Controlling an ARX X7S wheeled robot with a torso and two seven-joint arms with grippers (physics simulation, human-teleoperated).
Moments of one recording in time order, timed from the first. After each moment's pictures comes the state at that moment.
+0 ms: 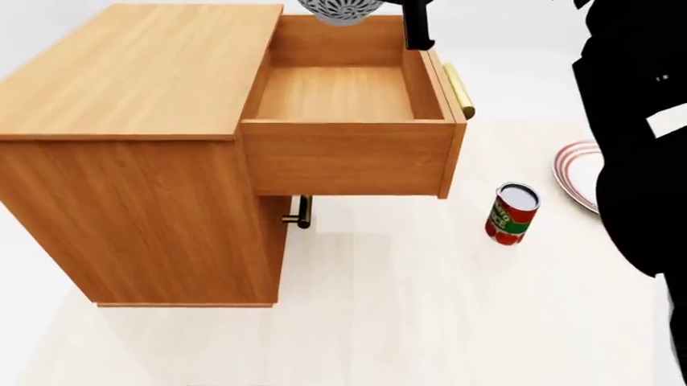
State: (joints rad) left arm -1.54 -0.61 -0.21 0.52 -1.18 -0.99 -0.38; right arm 2.06 0.00 -1.18 1.31 0.11 -0.08 -1.20
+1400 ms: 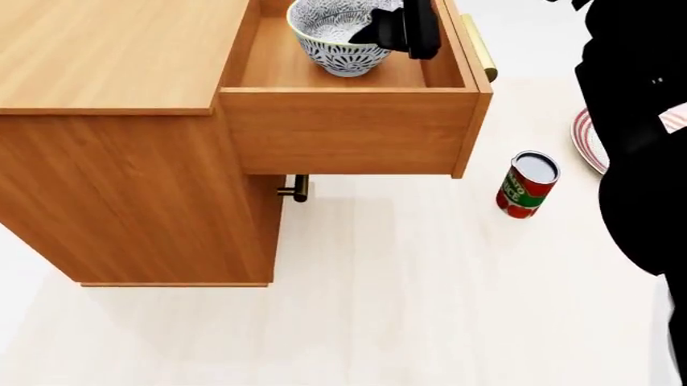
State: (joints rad) left arm -1.50 -0.62 -0.23 0.54 -1.18 -0.94 -0.38; right arm 2.06 0.00 -1.30 1.31 0.23 -0.03 -1.24
